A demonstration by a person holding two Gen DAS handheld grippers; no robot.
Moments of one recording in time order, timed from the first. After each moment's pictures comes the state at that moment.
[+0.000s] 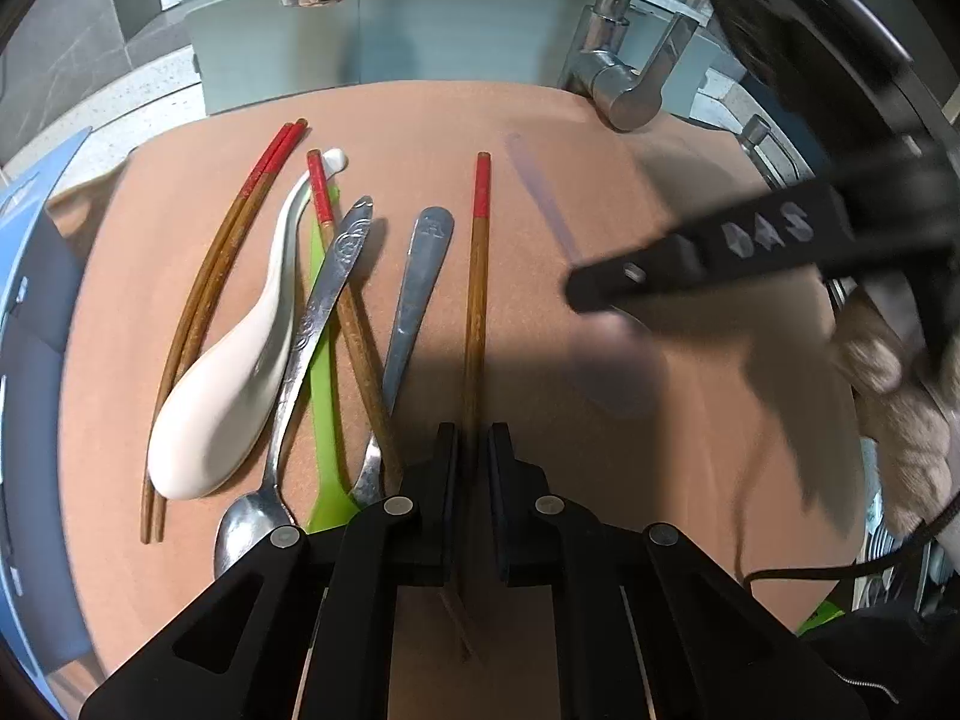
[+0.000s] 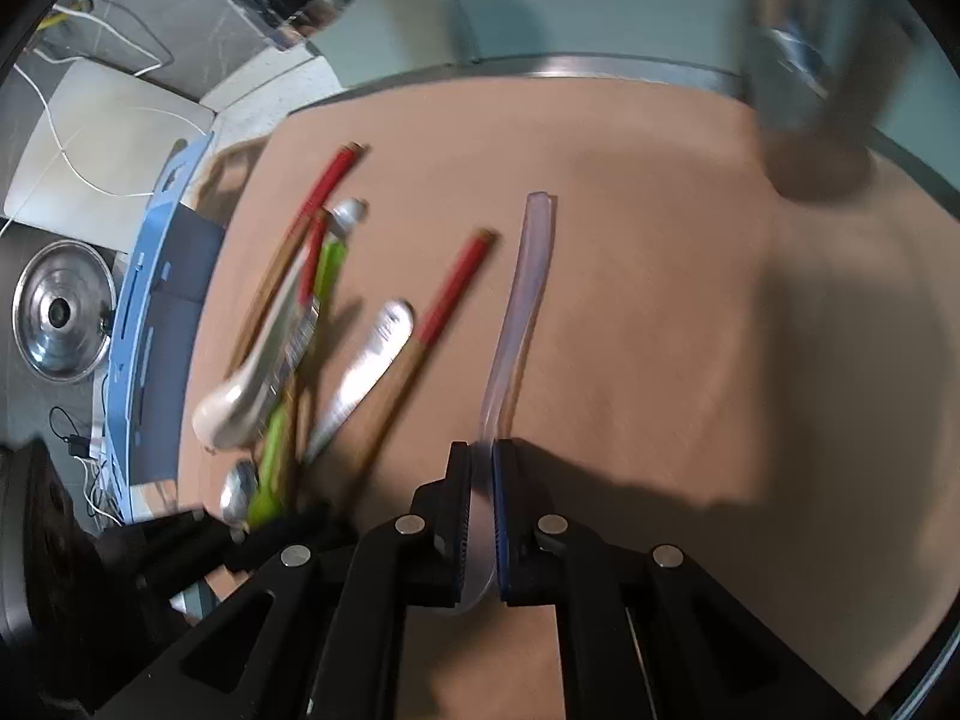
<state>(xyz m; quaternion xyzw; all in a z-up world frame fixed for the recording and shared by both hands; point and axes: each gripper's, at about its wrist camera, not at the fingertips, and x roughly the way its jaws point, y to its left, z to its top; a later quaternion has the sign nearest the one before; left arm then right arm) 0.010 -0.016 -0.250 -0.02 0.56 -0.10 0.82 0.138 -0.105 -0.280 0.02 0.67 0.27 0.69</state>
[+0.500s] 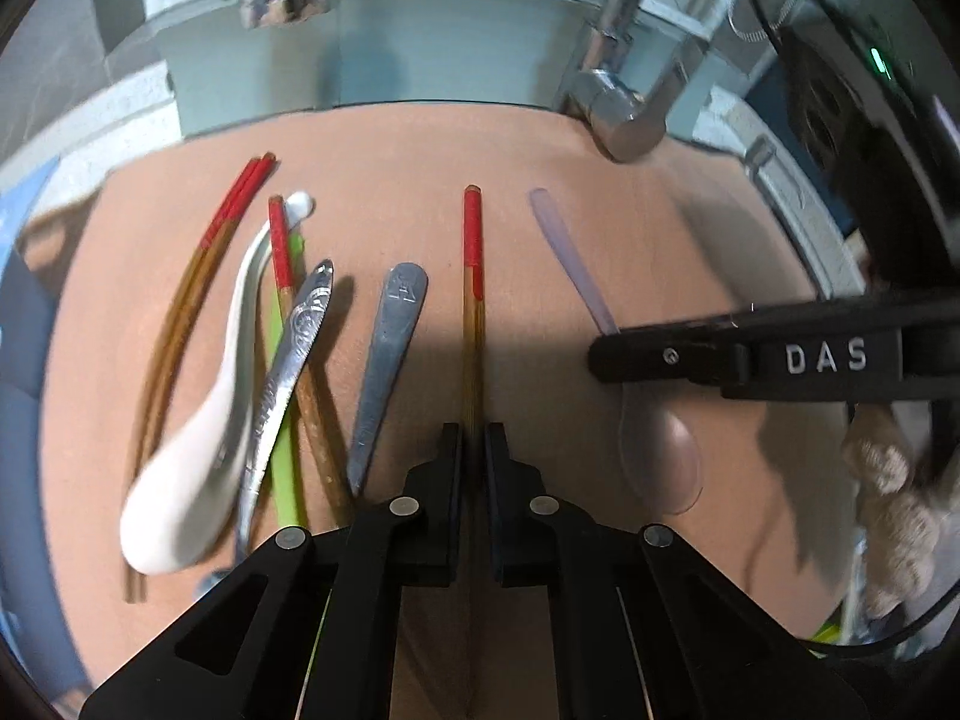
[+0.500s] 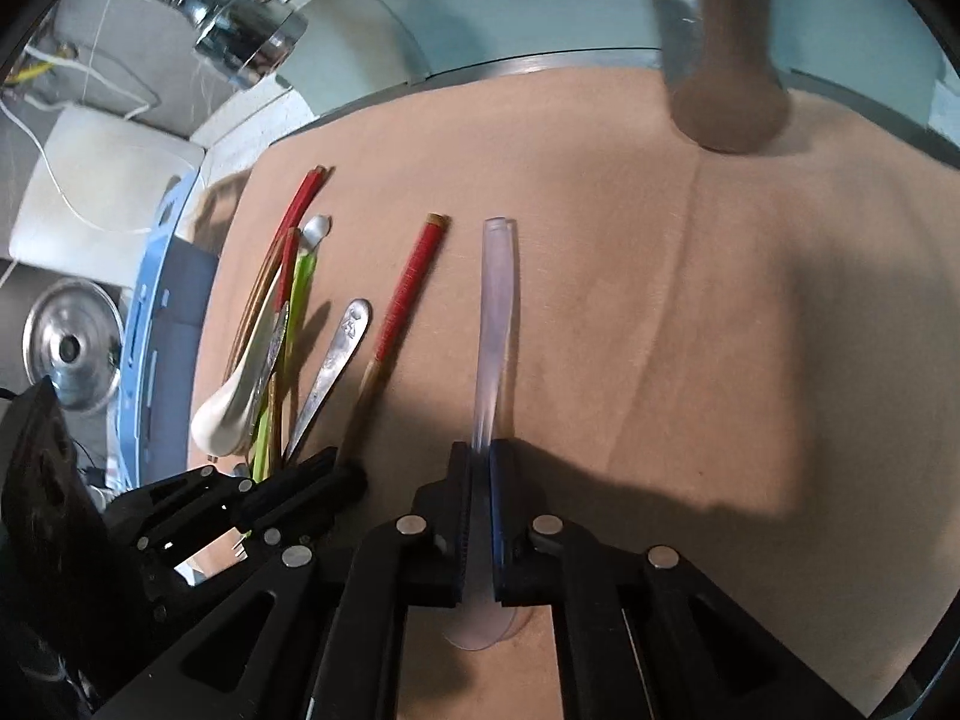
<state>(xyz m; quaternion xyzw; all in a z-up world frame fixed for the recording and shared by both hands) 0.038 -0.027 -0.253 -0.05 0.55 -0.11 0.82 0.140 -0.132 -0.283 0.07 0.66 0.26 0.70</state>
